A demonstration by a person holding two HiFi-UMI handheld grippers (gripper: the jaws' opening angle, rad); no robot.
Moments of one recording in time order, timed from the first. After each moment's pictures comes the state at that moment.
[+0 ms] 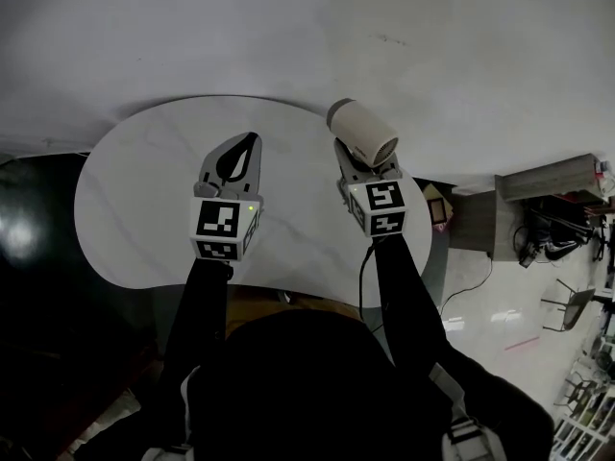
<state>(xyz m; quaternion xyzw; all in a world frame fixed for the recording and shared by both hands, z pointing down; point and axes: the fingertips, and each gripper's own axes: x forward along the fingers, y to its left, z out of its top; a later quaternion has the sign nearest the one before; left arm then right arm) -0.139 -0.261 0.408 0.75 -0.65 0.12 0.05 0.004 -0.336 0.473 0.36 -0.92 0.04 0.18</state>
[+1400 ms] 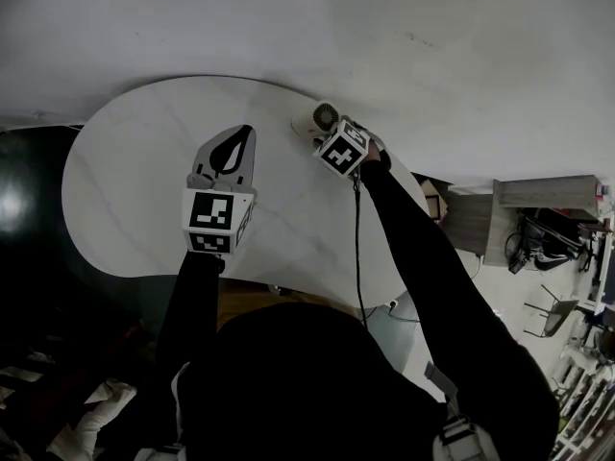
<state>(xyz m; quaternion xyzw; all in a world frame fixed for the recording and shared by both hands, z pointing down) -0.167 -0.265 0.445 0.73 -0.66 0.14 0.09 -0.061 -0.351 0.652 0.09 -0.84 -0.01 0.54</state>
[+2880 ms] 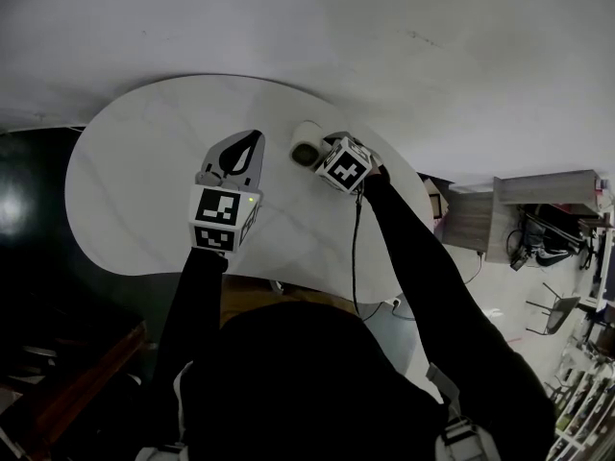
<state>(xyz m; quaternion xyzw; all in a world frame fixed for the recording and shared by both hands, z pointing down) -0.159 -0.251 0.457 0.75 -0.64 0.14 0.11 -0.054 -0.296 0.664 0.05 -0.84 0.03 0.53</state>
